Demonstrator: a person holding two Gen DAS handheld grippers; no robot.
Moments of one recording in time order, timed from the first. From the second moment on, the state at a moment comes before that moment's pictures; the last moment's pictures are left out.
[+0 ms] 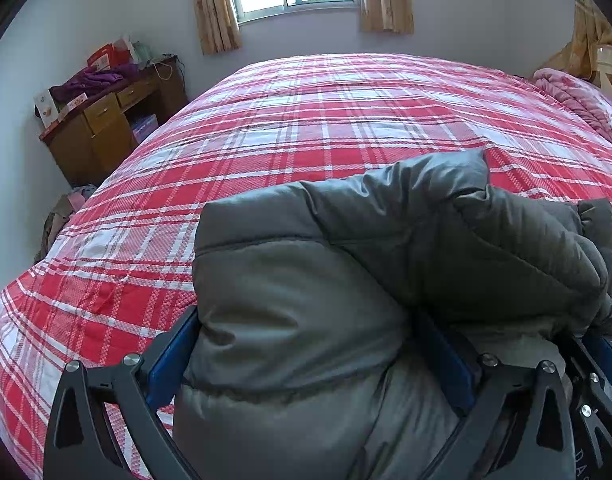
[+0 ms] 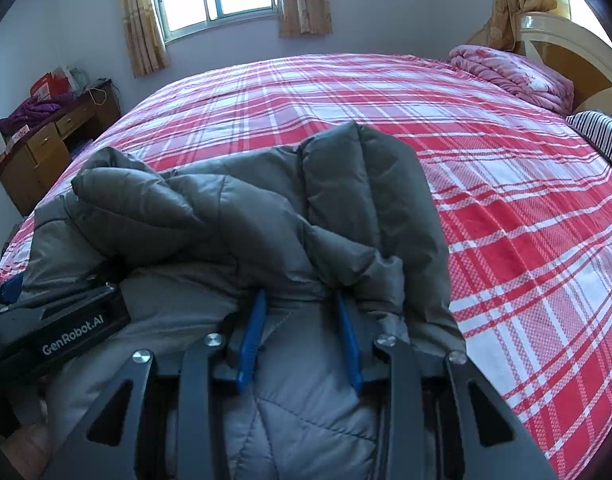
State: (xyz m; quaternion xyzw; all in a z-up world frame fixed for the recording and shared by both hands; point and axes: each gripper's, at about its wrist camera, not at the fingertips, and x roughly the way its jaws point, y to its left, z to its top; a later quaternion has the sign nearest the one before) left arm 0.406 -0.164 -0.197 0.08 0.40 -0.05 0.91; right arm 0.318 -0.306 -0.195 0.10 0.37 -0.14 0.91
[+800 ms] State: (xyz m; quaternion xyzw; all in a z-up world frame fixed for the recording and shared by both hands) left arm 0.407 -0.170 -0.199 0.10 0.39 -0.03 0.91; right arm 0.321 -0.299 -0.196 0.09 0.38 -0.15 0.91
